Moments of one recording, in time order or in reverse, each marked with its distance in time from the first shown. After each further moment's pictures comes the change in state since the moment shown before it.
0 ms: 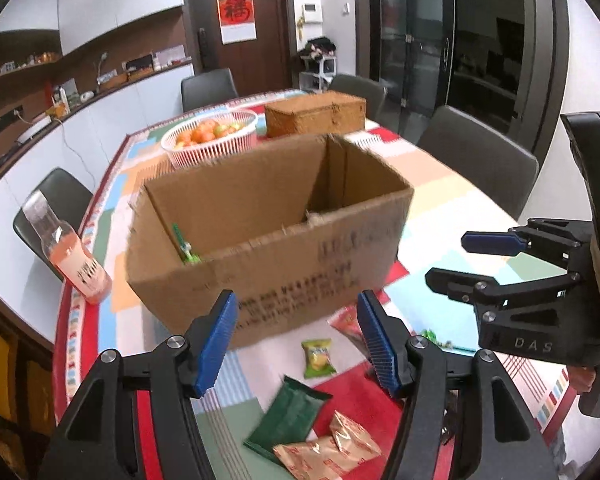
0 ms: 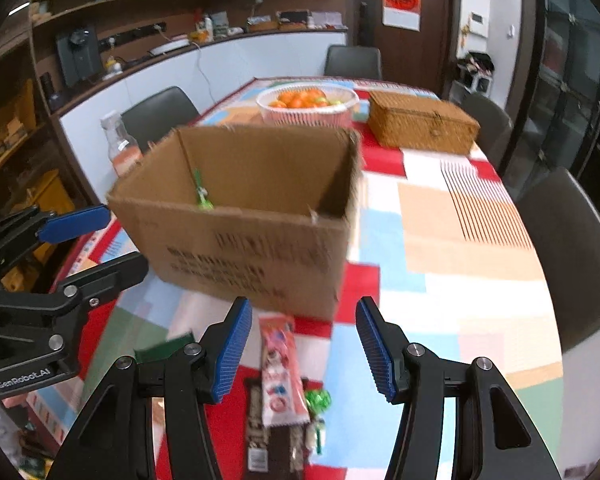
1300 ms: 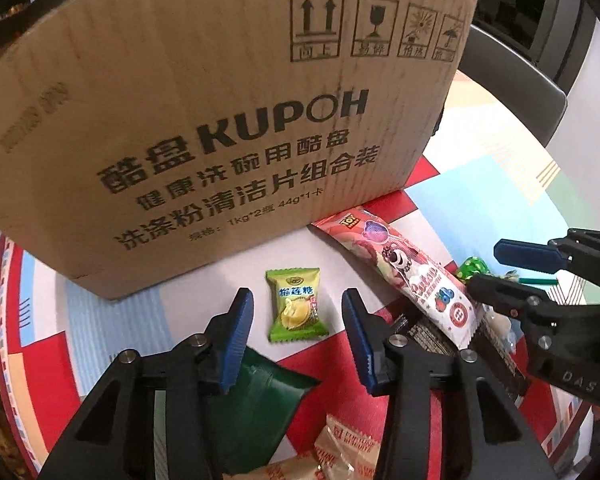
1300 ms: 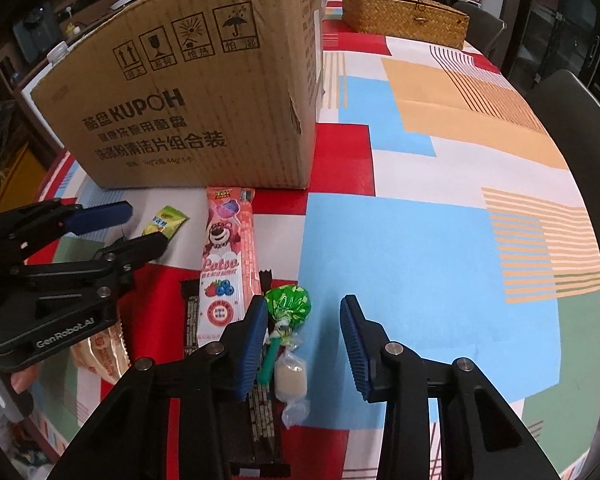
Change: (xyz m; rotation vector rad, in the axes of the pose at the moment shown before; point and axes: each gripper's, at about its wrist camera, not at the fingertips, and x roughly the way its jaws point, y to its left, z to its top) left arm 0.118 -0.009 -0.046 -0.018 0.288 -0.053; right arm 0.067 -0.017 -0.065 0.081 0.230 -0.001
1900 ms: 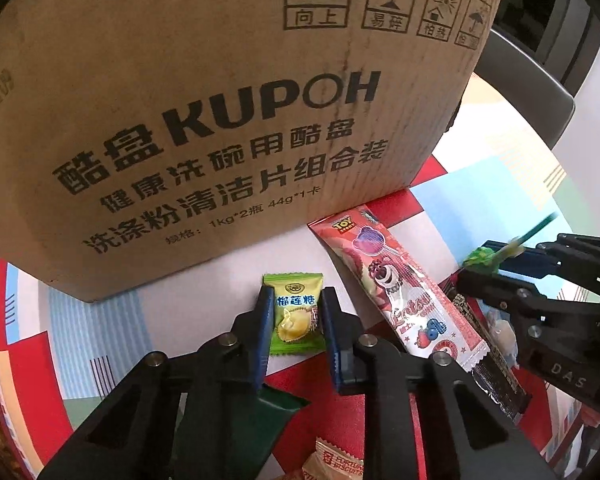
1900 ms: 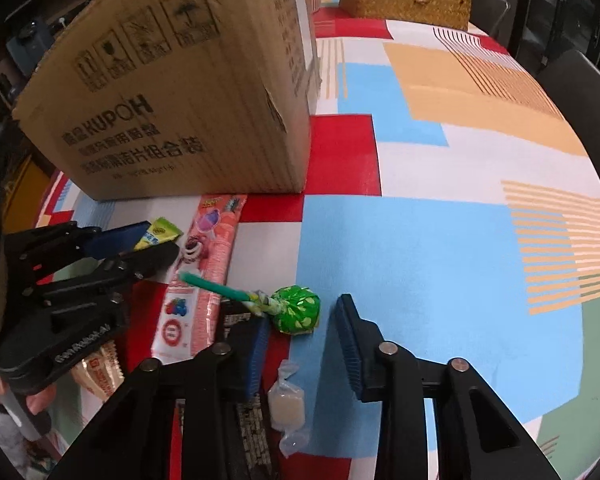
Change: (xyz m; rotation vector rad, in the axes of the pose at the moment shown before) left arm 0.021 -0.002 0.014 -0.028 0.028 -0.016; right arm 0.020 -0.011 0.011 0.030 0.016 0.036
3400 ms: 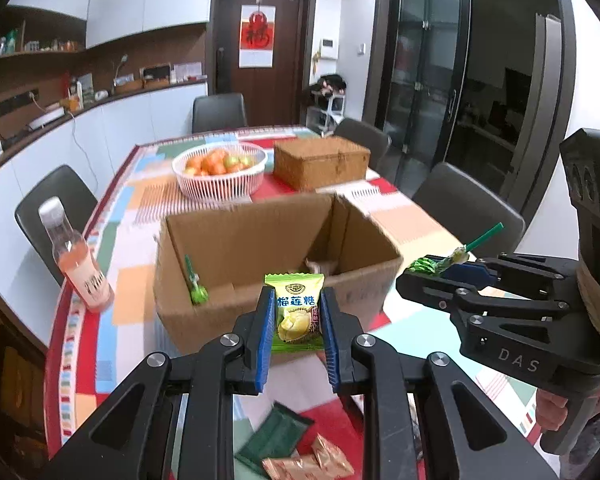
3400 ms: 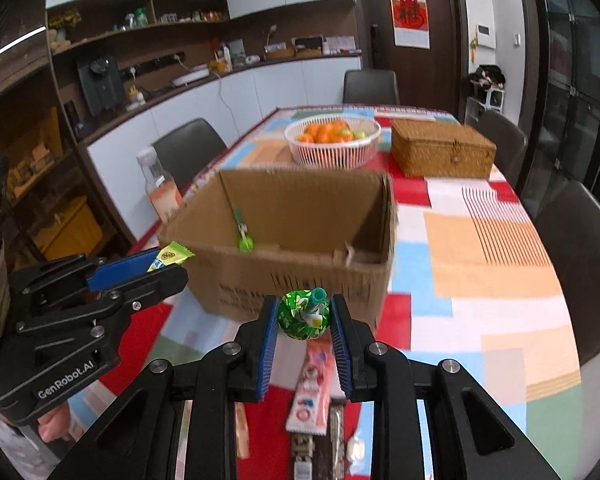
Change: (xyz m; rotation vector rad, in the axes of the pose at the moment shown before) left arm -0.206 0.026 0.010 -0.060 -0.468 0.004; right arm -0.141 0.065 0.060 -0.131 -0.380 0.087
